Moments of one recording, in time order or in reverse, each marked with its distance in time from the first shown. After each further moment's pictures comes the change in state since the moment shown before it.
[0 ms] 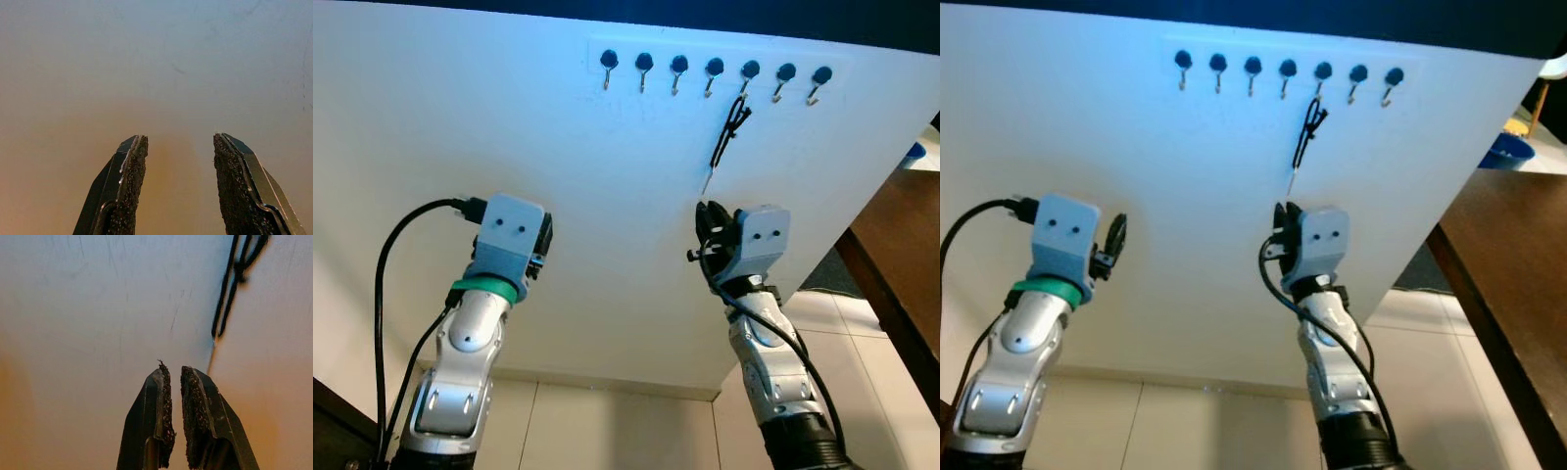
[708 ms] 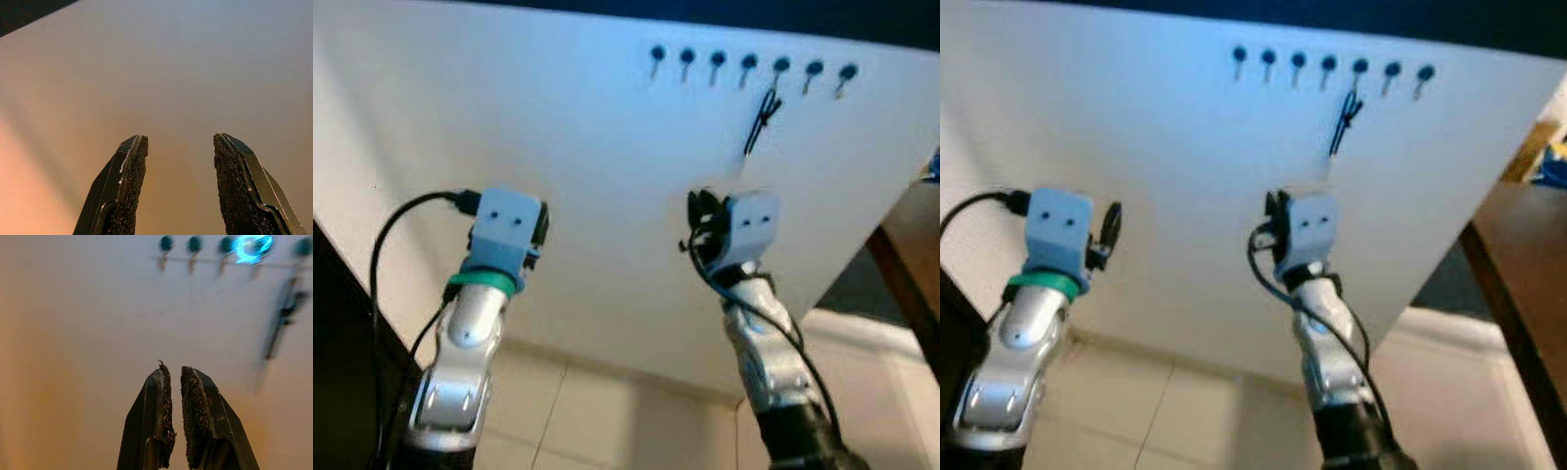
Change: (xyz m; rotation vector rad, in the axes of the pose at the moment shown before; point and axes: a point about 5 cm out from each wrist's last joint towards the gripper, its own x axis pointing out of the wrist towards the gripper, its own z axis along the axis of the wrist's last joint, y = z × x) left arm 0.002 -0.003 0.006 0.002 -0.038 0.007; right arm 0.007 0.002 0.008 -0.007 -0.006 0.008
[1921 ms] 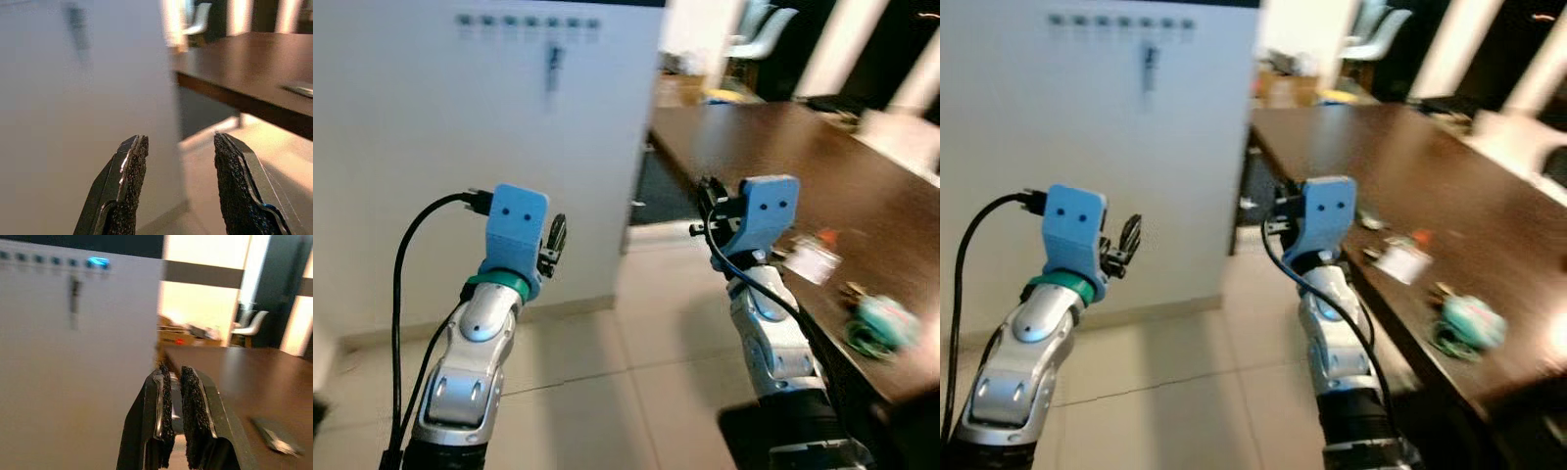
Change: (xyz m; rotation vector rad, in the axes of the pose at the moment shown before) left arm -0.001 -0.019 -0.003 -0.128 0.106 -0.149; right arm 0.008 -0.006 0.008 0.046 -0.006 -0.011
